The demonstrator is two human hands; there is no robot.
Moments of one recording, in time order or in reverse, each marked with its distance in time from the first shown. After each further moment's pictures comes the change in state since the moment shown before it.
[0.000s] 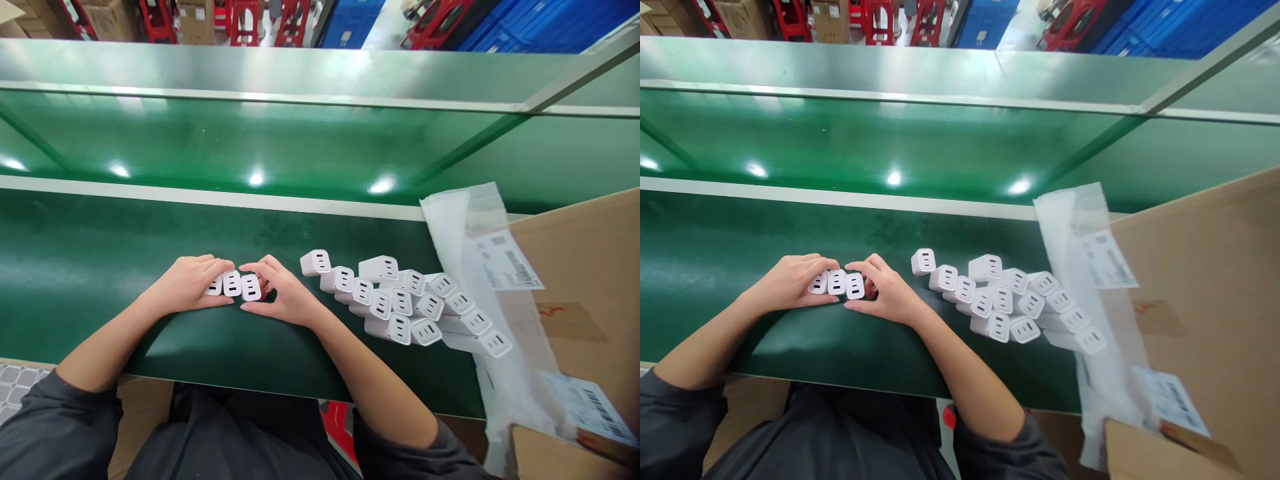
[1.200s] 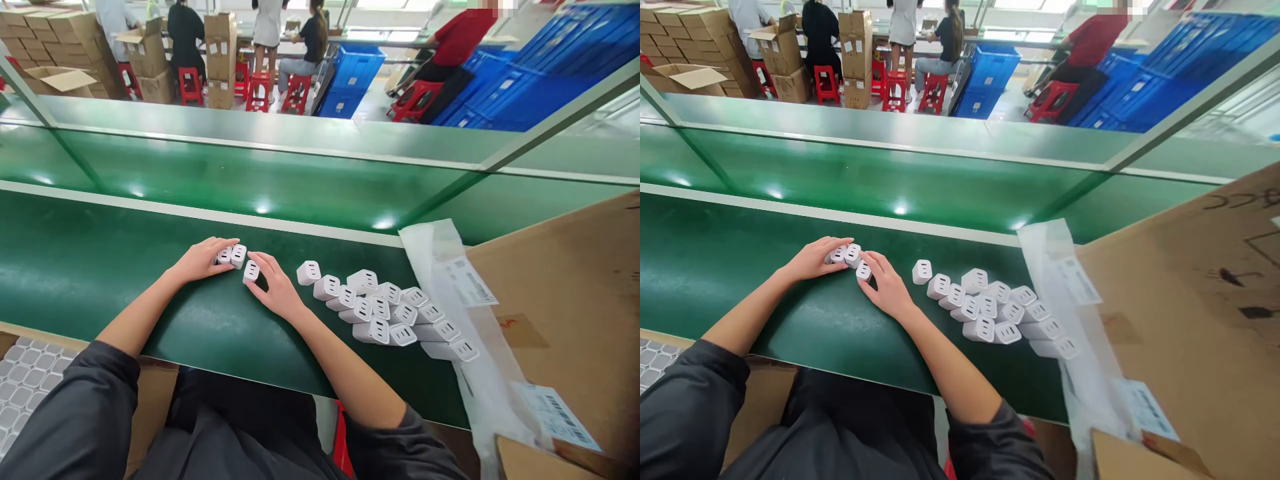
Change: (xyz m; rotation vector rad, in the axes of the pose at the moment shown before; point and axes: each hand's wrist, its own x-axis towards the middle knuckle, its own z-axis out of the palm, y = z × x) left_hand 0.004 -0.041 0.009 -0.121 0.202 -0.164; right_hand 0.014 0.007 0.021 -0.431 0.294 -0.228
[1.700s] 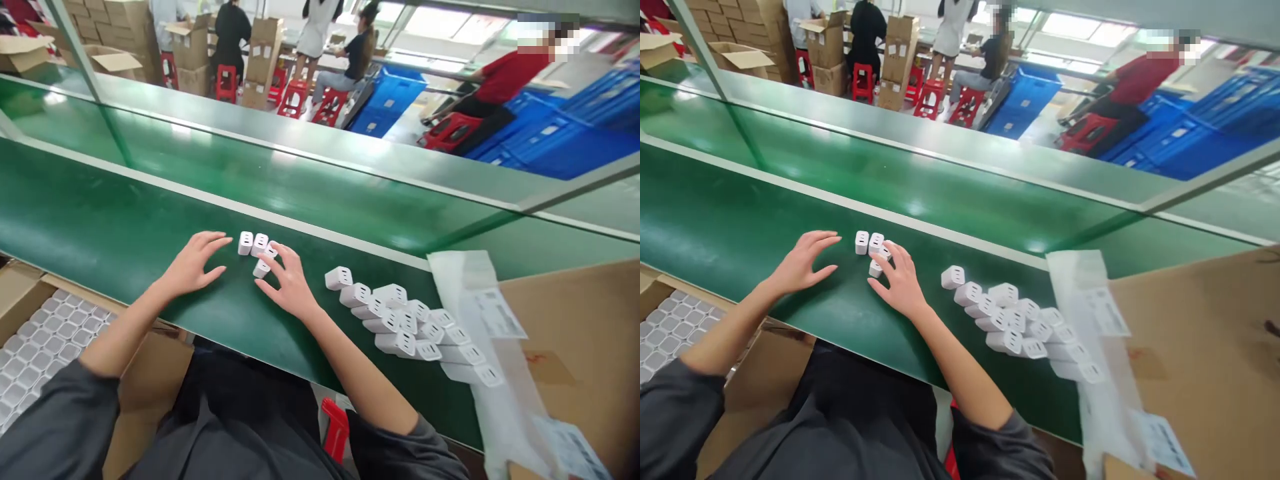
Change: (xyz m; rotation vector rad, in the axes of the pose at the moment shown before) left_hand -0.116 0.005 -0.033 0.060 0.340 -0.043; right_hand 0.017 -0.042 0.023 -0.274 -0.050 -0.179
